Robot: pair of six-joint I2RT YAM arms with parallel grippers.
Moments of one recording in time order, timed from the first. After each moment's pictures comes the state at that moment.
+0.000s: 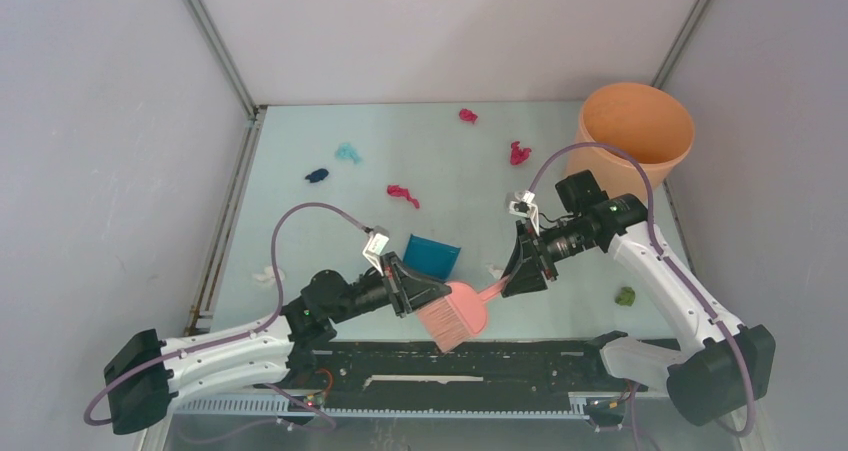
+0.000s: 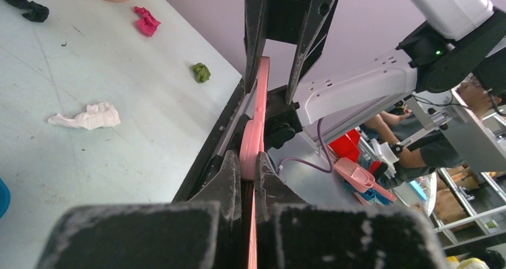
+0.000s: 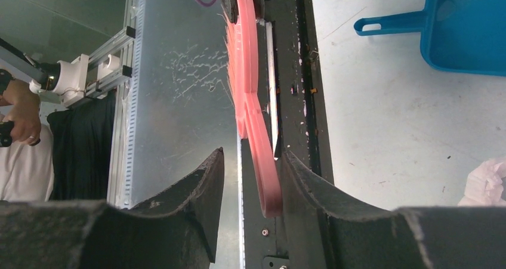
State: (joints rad) left arm -1.04 0.76 0.24 0.63 0.18 -0.80; right arm 0.35 1.15 1.03 -1.14 -1.18 -0.57
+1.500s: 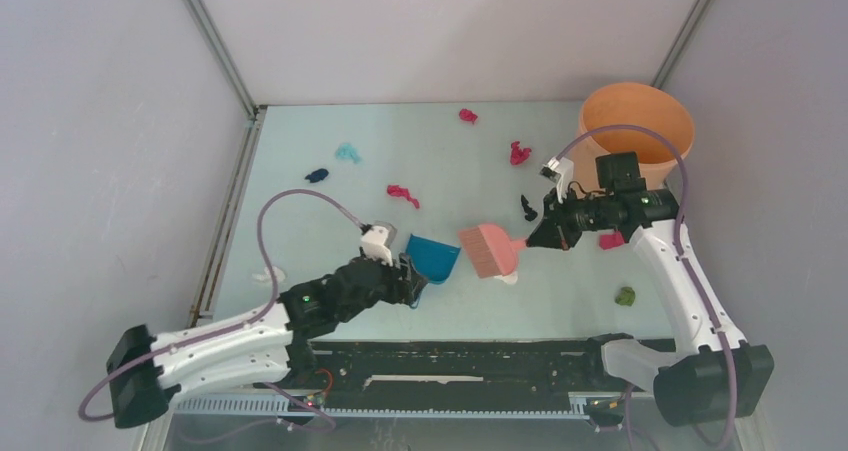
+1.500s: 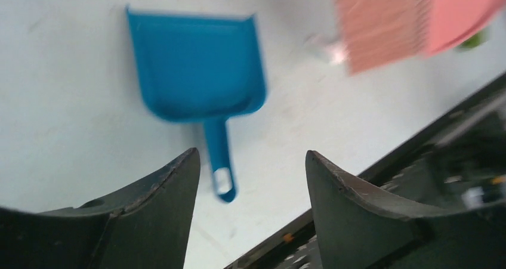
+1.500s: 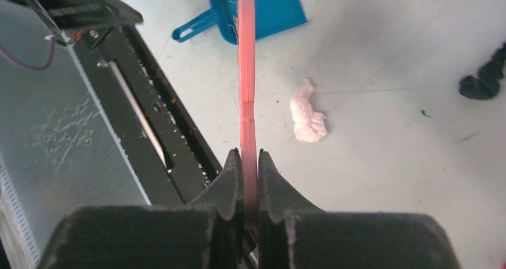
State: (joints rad) left arm -1.04 0.76 0.45 -0.12 -0.29 -0.64; right arm 0.12 1.14 1.10 -0.99 -0.83 -0.41
